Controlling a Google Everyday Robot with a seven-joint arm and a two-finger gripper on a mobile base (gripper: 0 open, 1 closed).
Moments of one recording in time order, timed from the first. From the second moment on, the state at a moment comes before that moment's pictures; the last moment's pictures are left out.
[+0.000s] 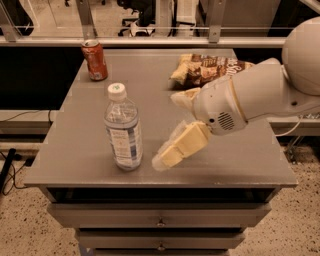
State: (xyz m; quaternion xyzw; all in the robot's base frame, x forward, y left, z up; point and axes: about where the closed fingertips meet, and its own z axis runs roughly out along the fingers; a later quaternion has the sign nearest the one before) arm 0.435 -0.025 0.923 -0.53 0.71 0.30 0.35
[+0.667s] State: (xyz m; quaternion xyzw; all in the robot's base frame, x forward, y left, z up) arm 0.441 0.044 0.931 -0.49 0.68 0.37 0.40
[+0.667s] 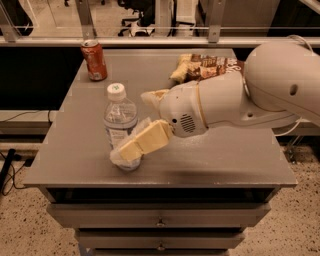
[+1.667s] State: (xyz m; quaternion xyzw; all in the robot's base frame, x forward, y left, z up) arm 0.507 0.098 0.915 -0.45 0.65 0.38 0.48
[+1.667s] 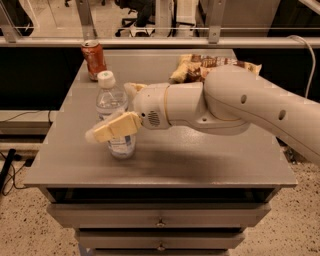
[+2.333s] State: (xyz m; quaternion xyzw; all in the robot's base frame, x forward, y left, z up) arm 0.584 0.089 0.932 -0.41 0.67 0.34 0.52
